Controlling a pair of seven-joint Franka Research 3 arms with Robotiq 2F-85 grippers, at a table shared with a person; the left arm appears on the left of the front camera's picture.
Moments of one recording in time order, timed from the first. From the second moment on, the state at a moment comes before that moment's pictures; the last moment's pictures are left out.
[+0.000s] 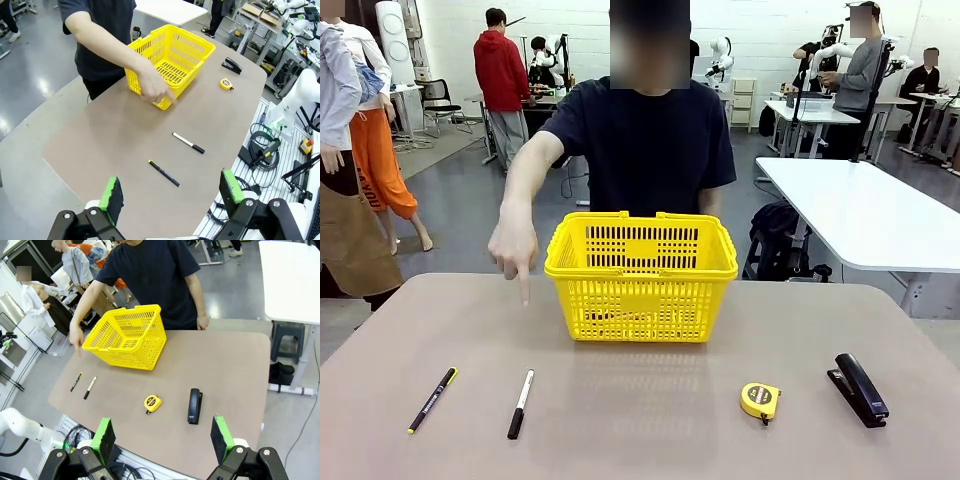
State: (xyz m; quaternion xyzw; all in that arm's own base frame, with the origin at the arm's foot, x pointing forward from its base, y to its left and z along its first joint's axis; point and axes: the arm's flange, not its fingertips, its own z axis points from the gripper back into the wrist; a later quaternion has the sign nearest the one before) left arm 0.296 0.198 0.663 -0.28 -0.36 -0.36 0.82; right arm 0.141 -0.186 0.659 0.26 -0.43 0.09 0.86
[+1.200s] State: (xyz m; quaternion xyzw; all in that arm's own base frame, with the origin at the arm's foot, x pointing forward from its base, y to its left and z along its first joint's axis) left arm 0.339 -0.059 0.685 -0.19 -0.13 -0.39 0.89; right arm 0.141 -0.185 0.660 0.26 -0.43 0.09 0.86
